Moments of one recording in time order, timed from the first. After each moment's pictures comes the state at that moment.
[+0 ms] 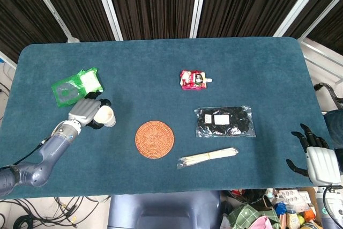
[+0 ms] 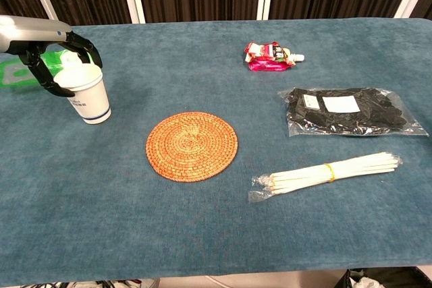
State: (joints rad) left arm -0.87 -1.24 -0.06 -1.53 0.87 0.74 0.23; right arm 0.08 -1.12 0.09 -1.68 -1.40 1.44 -0.11
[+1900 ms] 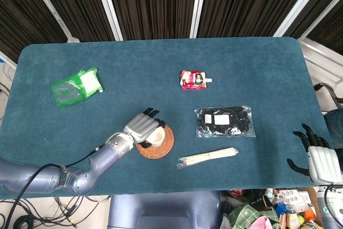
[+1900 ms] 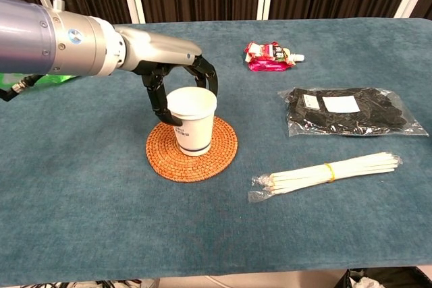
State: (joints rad) left arm -1.20 -1.39 -0.05 -1.78 0.60 0.80 0.57; right arm 0.08 -1.12 0.10 -1.69 -1.37 1.43 -0.10
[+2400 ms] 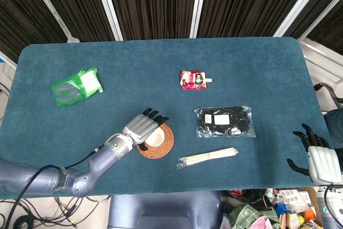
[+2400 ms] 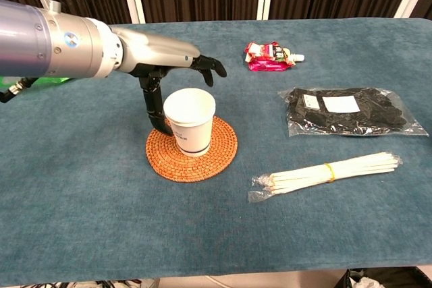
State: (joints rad) left arm -1.21 -1.38 -0.04 -1.80 0.60 0.83 0.59; right arm 0.08 -1.12 0.10 -1.69 -1.37 1.43 -0.10
